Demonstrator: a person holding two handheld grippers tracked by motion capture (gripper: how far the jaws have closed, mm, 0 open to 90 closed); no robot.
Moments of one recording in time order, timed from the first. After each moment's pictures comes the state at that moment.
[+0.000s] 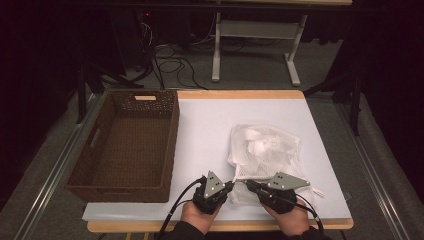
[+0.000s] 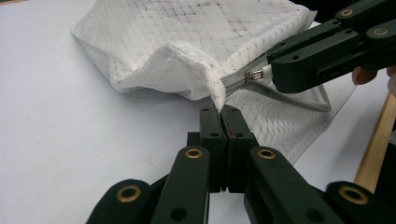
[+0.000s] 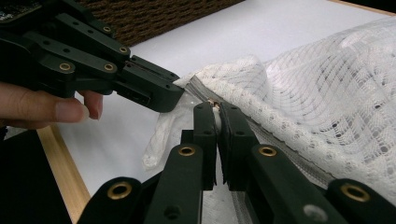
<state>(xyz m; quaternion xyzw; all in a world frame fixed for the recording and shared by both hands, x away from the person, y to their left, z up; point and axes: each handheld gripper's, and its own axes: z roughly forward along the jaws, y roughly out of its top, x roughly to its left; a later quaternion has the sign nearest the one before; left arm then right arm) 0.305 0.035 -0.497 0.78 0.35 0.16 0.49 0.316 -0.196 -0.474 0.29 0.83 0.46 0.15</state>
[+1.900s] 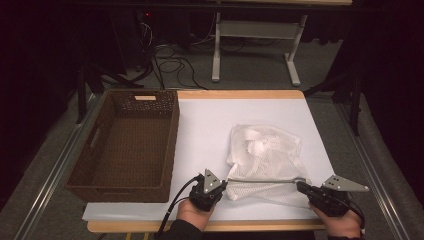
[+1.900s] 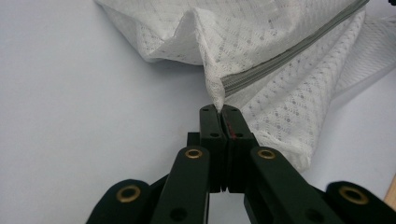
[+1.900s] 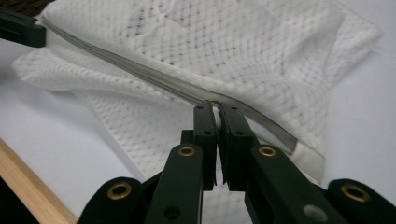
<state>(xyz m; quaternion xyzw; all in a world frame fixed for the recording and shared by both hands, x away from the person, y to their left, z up) 0.313 0.043 -0.503 0.80 0.38 0.16 0.44 0.311 -0.327 -0.478 0.41 0.79 0.41 0.18</state>
